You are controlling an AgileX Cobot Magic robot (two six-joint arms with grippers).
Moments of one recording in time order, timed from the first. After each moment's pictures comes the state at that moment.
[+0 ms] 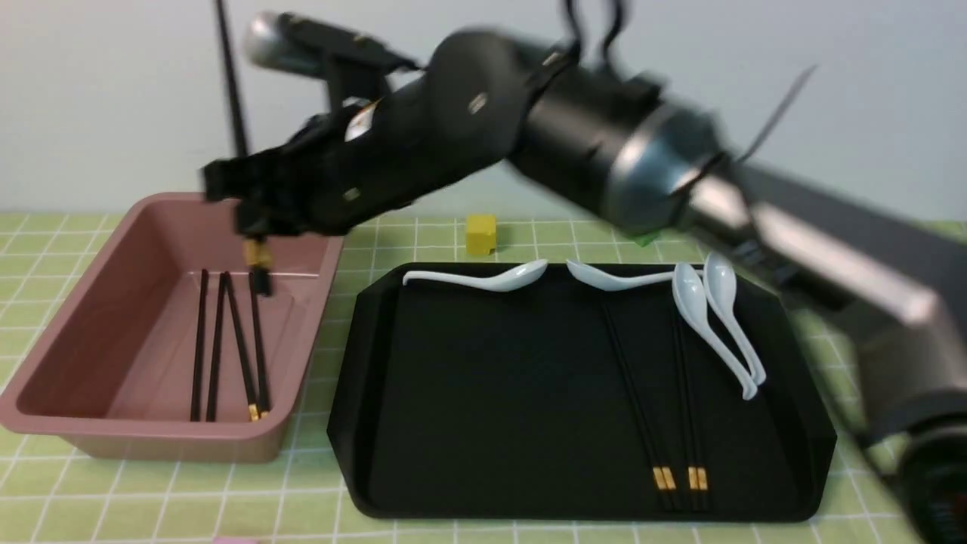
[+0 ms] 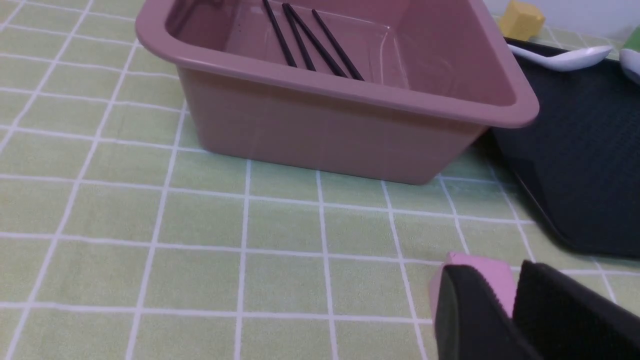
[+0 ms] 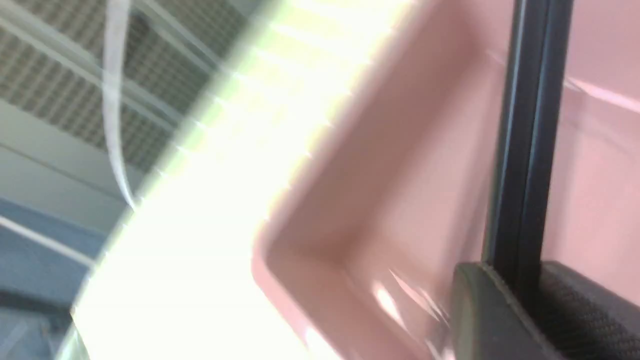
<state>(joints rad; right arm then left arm) 0.79 2.22 -2.12 0.55 0.54 0.04 -0.12 -0.01 0.03 -0.03 0.38 -0.24</state>
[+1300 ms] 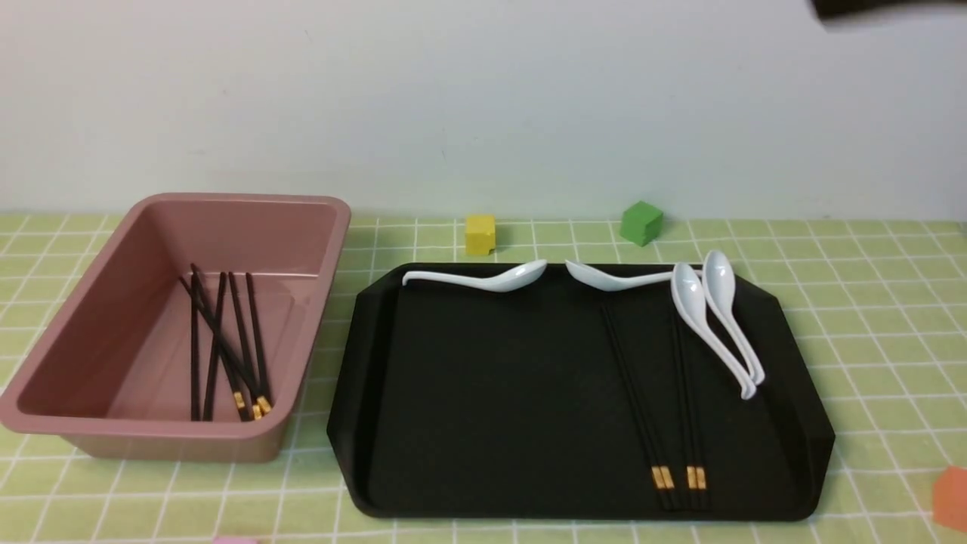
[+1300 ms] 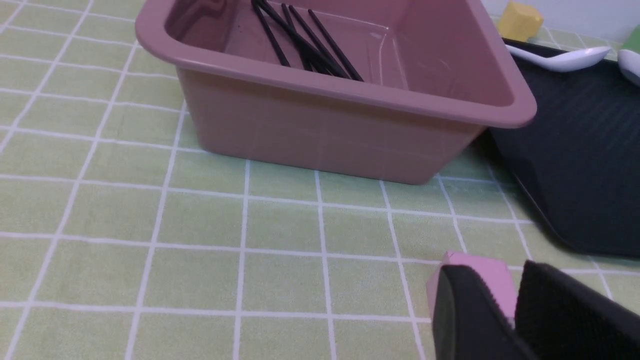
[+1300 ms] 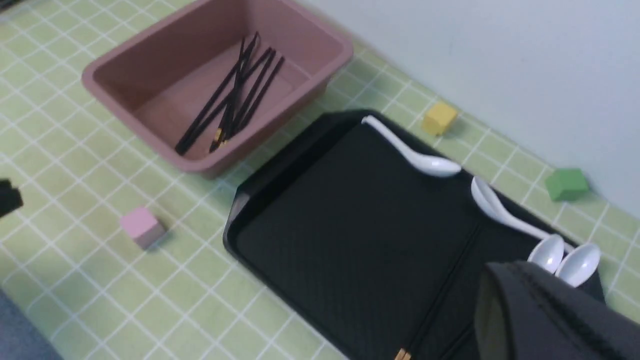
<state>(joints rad) 0.65 1.12 -1.62 0.04 1.18 -0.03 -0.12 -0.01 0.03 -0.03 0.38 -0.24</state>
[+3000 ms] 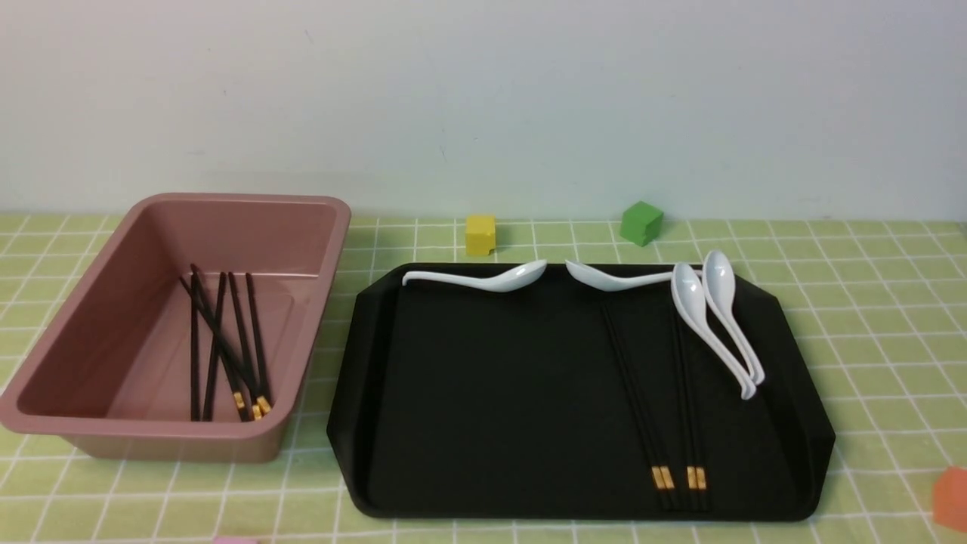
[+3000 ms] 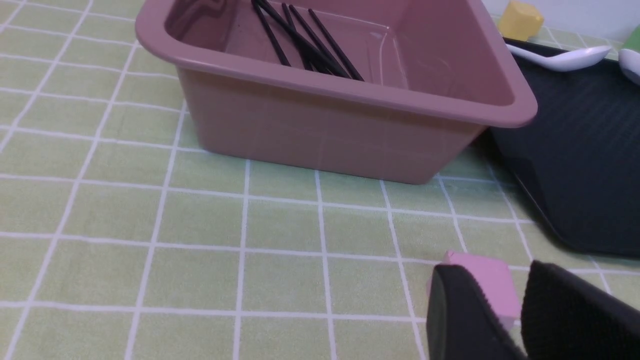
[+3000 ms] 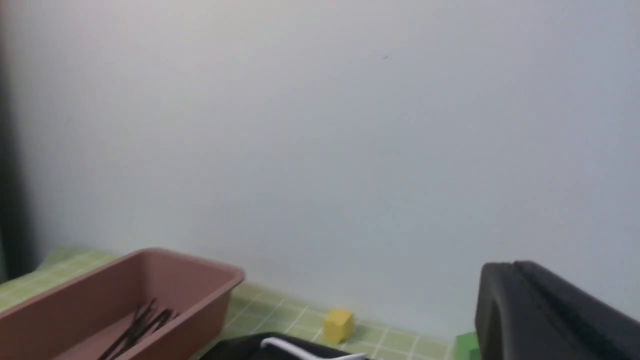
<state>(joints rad) 0.38 0.31 -0.41 0.09 0.00 -0.02 -0.12 -0.01 0.03 -0.03 0.38 -0.24</state>
